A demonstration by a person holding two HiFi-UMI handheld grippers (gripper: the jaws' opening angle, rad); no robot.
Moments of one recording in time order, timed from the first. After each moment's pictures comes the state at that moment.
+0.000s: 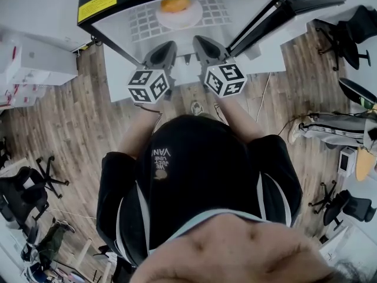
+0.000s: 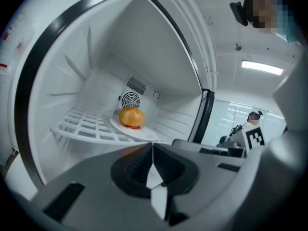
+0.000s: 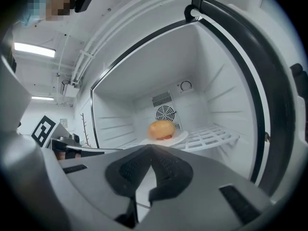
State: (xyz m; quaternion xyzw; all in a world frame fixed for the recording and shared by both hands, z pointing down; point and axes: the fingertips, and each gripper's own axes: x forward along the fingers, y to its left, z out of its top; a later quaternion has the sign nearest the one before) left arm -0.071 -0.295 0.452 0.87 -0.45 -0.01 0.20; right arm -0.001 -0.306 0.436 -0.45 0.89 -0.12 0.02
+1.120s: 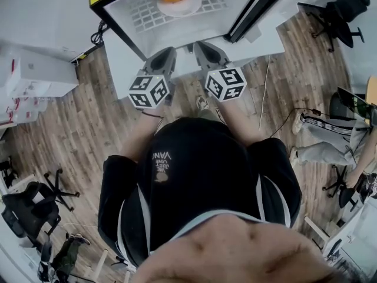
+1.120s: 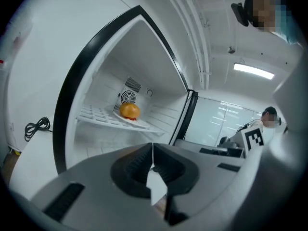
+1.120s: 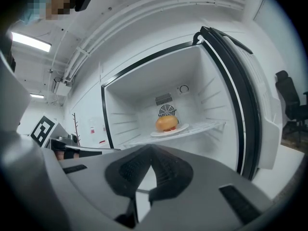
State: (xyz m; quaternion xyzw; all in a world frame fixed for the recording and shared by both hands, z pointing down) left arm -0.094 -0.231 0.463 0.89 -0.41 0.00 0.21; right arm -0.016 -0.235 0.448 -0.50 0.86 -0.13 0.02
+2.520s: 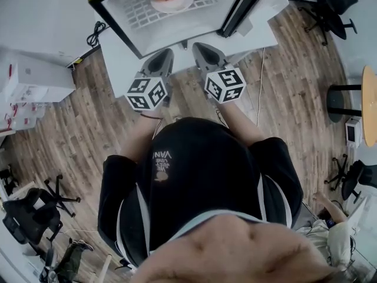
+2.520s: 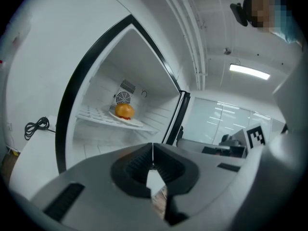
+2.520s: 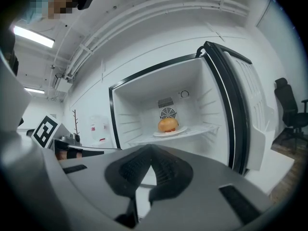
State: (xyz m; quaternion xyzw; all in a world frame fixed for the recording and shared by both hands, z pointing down) left arm -0.090 -0.200 0.457 0.90 -0.39 0.00 0.20; right arm -0.010 -0.197 0.437 -0.51 0.85 -0.11 0.01
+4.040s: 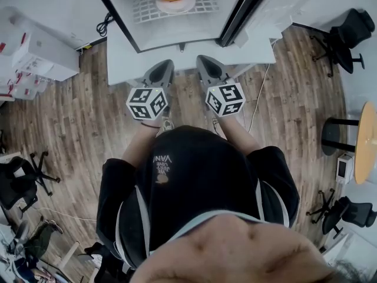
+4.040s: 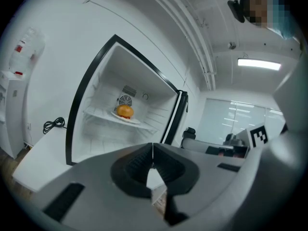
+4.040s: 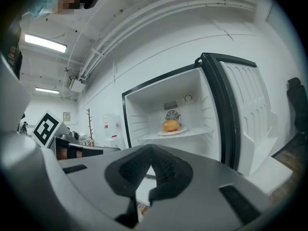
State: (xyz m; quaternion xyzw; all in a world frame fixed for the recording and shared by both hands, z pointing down) left arm -0.058 -0.143 0.455 0.86 -0.48 -0.01 0.19; right arm 0.033 -0.150 0.432 -0.45 0.89 -0.09 0.00
